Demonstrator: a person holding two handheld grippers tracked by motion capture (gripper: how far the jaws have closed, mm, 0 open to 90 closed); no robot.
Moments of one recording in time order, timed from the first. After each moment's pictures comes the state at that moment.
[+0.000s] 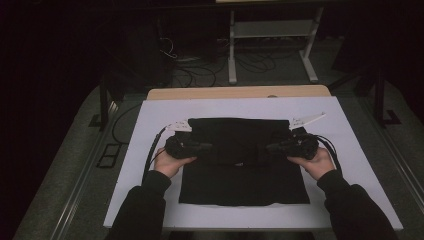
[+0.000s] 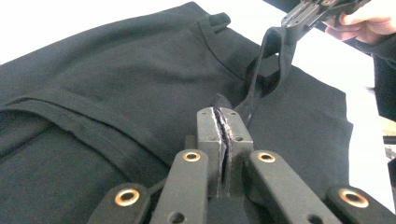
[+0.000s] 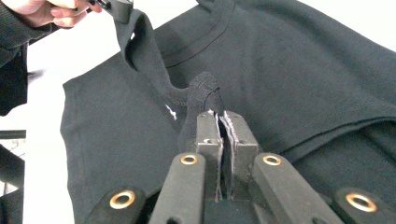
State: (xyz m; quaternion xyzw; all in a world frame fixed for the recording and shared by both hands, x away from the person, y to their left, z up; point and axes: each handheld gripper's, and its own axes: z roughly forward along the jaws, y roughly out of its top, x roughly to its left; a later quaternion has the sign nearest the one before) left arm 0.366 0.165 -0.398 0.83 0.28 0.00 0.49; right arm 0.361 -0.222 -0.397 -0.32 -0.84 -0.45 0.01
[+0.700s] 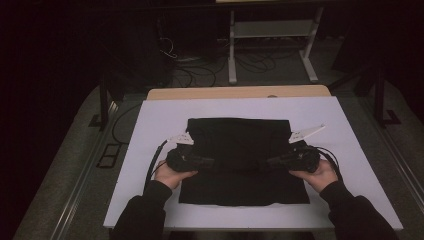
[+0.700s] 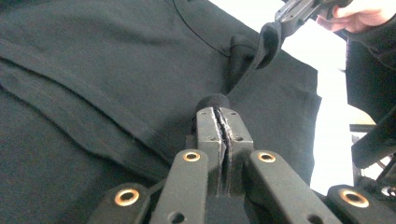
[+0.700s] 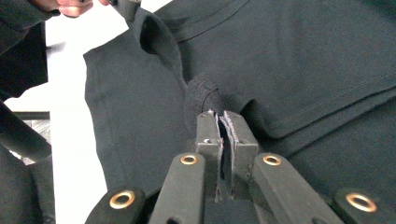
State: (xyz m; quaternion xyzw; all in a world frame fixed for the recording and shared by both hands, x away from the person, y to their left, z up) left arm 0.339 0.163 -0.415 0.83 0.28 -0.05 0.47; right arm 0.330 -0.218 -0.406 -0.31 -0.85 -0.43 0.03
